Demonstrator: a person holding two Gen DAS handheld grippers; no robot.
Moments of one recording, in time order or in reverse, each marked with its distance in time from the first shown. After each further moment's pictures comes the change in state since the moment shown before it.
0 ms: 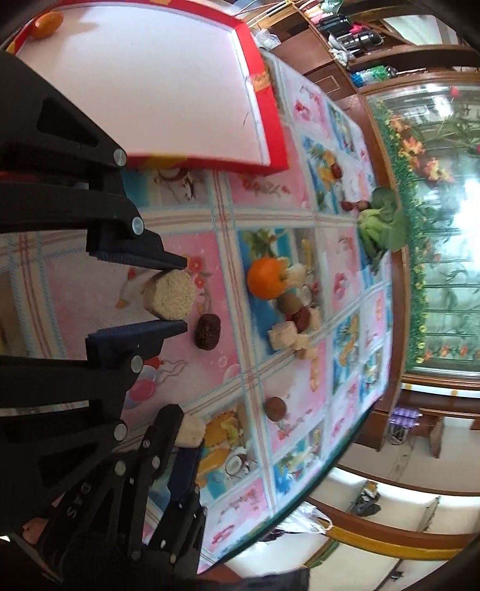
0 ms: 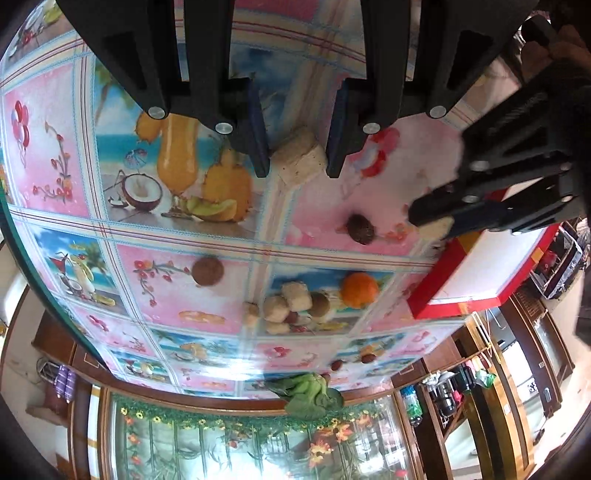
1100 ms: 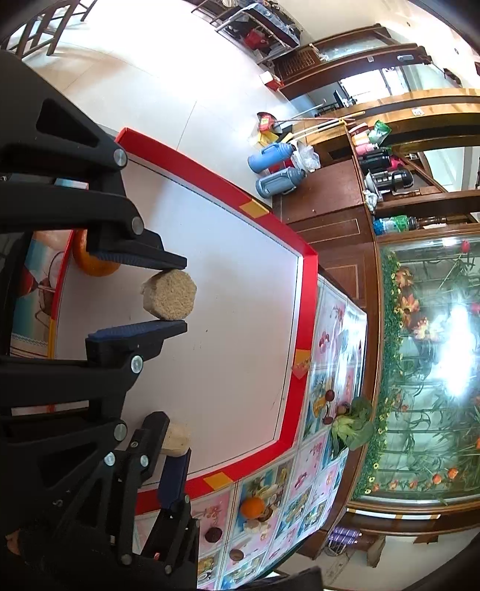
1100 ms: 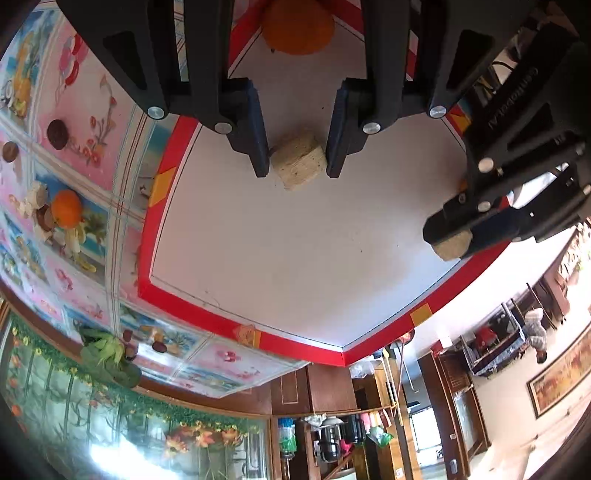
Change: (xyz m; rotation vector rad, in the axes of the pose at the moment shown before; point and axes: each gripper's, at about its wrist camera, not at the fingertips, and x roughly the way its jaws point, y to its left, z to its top) left arm -0.091 0.183 -0.091 -0.270 -0.087 0.403; right arm 0.051 0.218 0.020 -0.337 0.063 0.165
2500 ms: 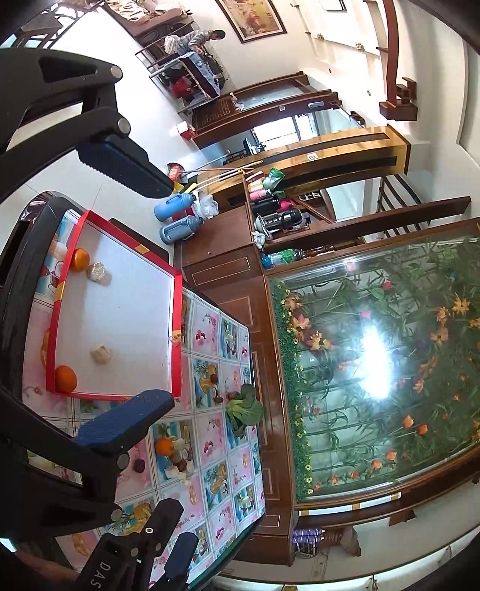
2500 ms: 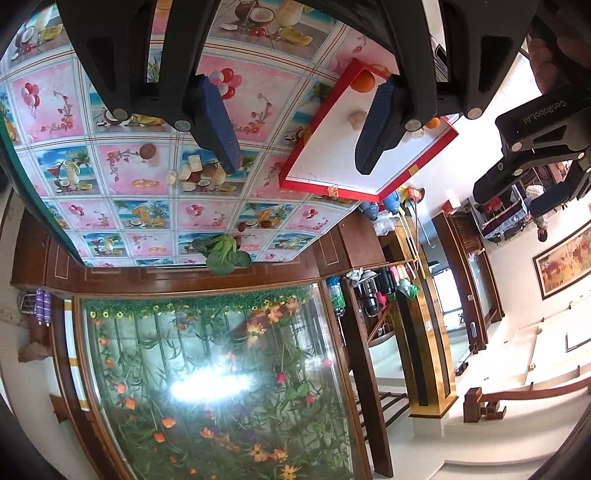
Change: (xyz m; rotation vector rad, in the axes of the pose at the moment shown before) left arm -0.188 -0.095 0.026 0.077 -0.390 0.193; right arm -0.200 -0.094 -0.071 0.240 -0.542 -0.029
